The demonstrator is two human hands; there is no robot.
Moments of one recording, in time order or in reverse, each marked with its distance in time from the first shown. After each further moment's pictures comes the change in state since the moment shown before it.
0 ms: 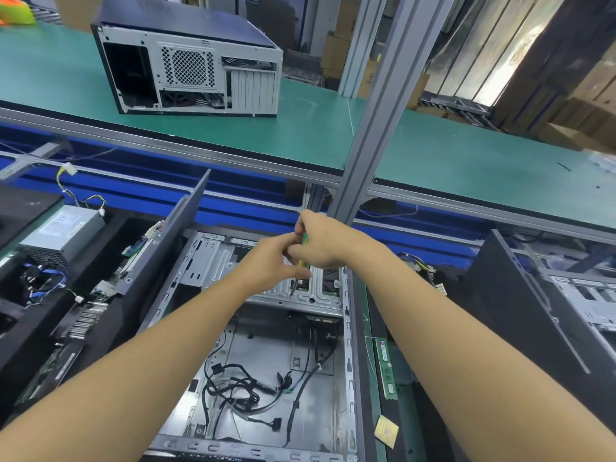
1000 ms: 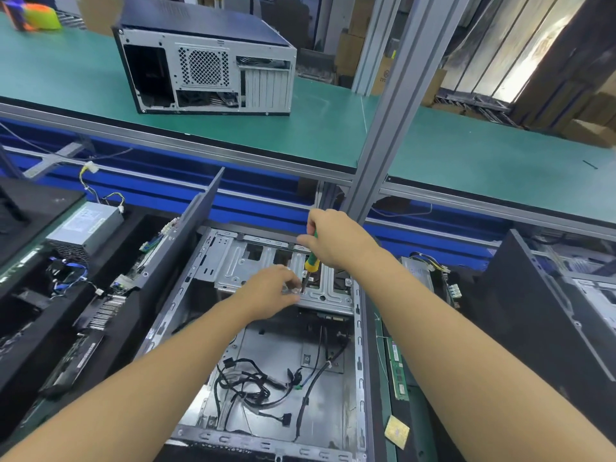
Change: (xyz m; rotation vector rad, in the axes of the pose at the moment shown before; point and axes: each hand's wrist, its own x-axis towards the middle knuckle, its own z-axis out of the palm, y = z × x) left_hand -0.039 -0.024 0.013 0.364 -0.199 -0.177; right_hand 0.006 0.003 0.016 -0.071 0.207 -0.047
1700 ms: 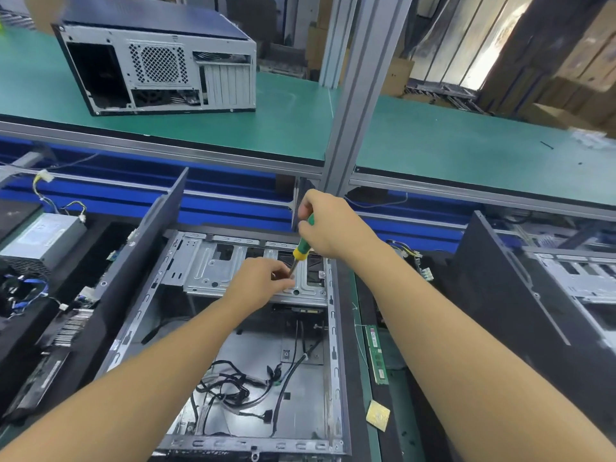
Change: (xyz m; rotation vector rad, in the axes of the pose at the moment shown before) left_hand 0.022 0.029 0.018 -0.196 0.171 -0.059; right_hand -0.025 0.031 -0.023 0.214 0.158 0.023
